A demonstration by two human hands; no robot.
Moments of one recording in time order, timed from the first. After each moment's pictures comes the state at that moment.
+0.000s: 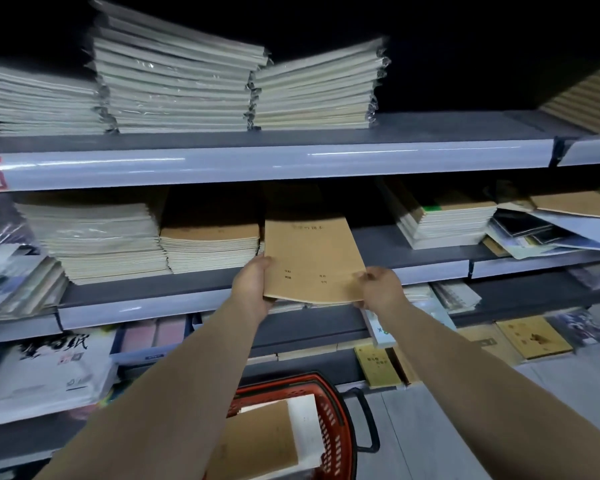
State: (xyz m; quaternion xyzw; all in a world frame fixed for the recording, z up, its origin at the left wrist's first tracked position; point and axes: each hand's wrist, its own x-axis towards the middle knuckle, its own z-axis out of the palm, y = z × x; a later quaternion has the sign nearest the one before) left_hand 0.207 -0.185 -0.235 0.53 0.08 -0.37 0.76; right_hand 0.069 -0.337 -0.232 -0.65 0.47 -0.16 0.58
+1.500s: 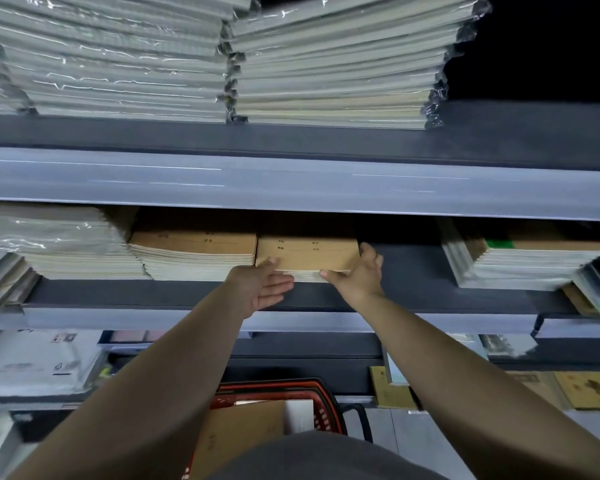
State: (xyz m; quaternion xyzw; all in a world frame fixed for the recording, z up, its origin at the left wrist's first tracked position) left_hand 0.289 -0.244 -0.265 0.65 0.10 -0.41 0.64; right_hand 0.201 -0.418 -0.293 -0.80 0.38 -0.10 0.45
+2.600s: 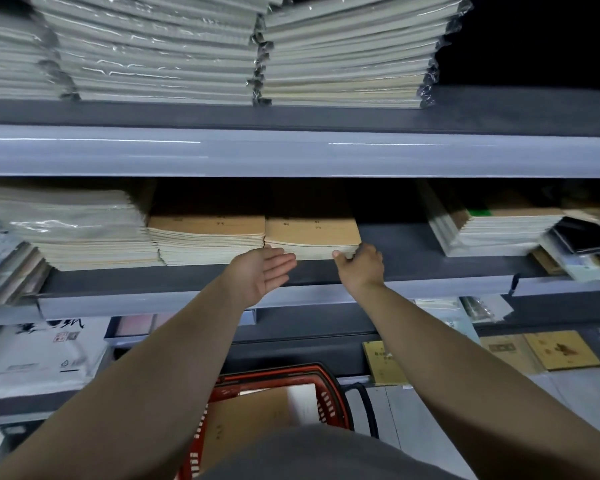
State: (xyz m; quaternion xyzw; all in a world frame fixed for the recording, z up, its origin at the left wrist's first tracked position) left_hand 0.272 -0.210 -0.249 0.57 0.07 -0.45 0.69; right_hand 0.176 -0.374 -0.276 -0.80 0.45 -0.10 0.38
